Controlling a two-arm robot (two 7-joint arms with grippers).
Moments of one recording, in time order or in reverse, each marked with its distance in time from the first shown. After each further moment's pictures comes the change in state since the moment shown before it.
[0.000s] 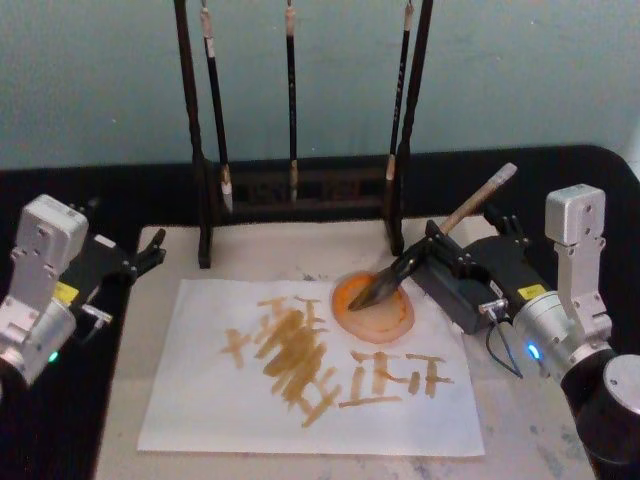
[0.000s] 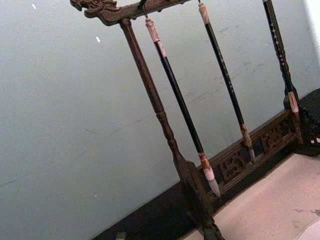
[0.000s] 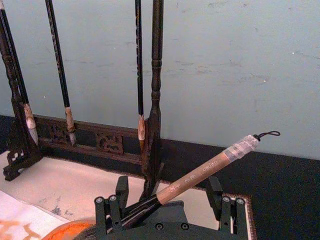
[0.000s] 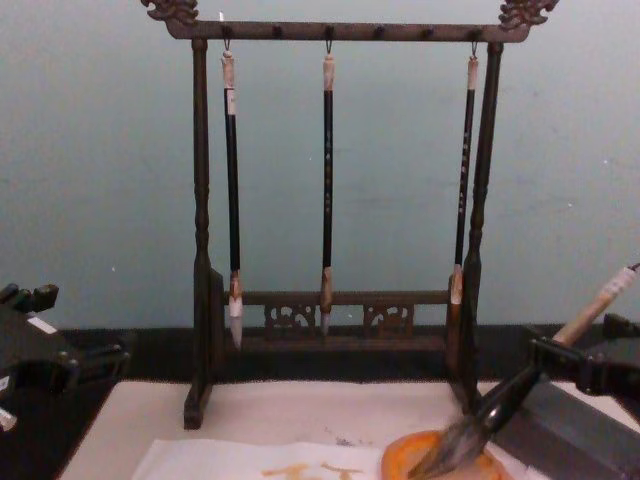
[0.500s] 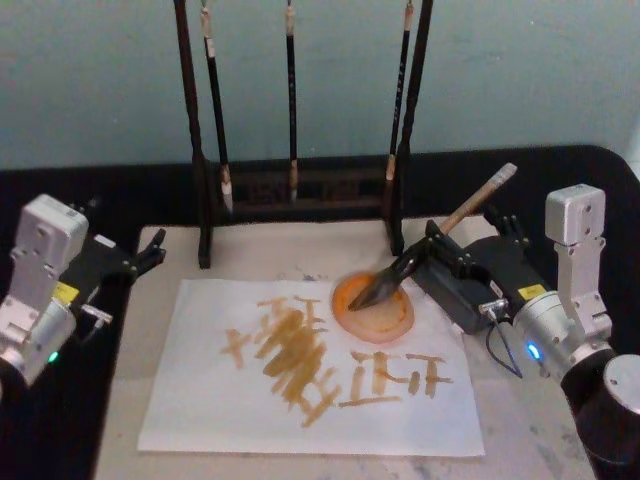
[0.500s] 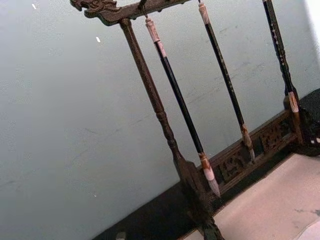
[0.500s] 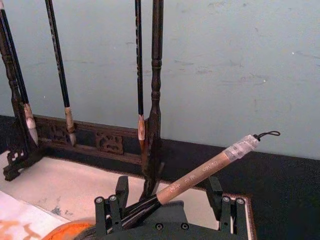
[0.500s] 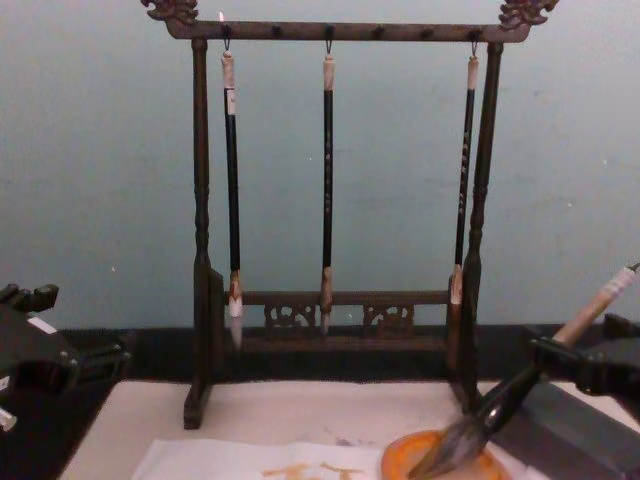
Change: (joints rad) left arm 0.000 0.000 0.000 0.000 0.000 0.000 0.000; right arm 0.000 0.000 0.000 0.000 0.000 0.000 0.000
